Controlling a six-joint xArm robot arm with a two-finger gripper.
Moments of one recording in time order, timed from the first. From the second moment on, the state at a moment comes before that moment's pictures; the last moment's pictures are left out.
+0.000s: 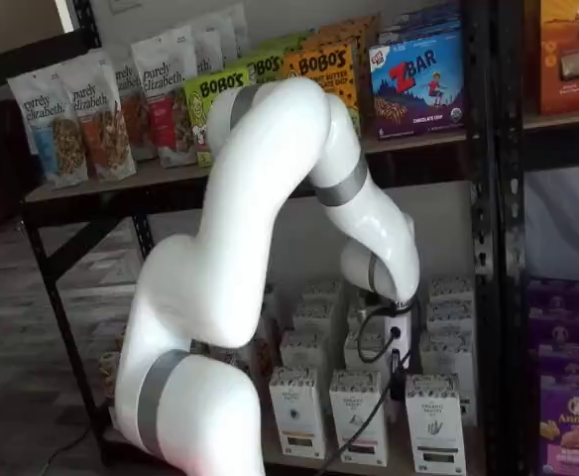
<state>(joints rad) -0.29 0.69 -1.16 0.18 0.46 -2.02</state>
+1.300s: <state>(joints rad) -0.32 1.01 -1.54 0.14 0.51 -2.00</state>
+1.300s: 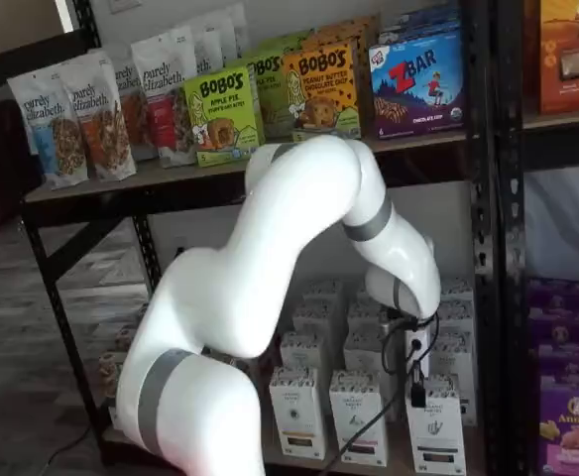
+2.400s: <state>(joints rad) -0.30 1.09 -1.59 -0.14 0.47 -1.74</state>
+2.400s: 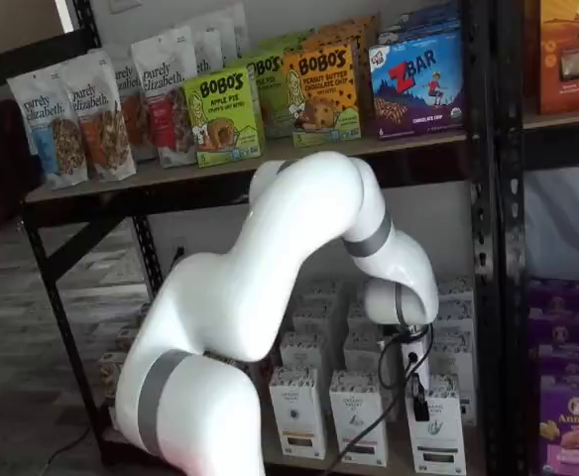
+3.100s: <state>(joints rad) -0.31 1.10 -1.60 -0.16 0.47 -1.73</state>
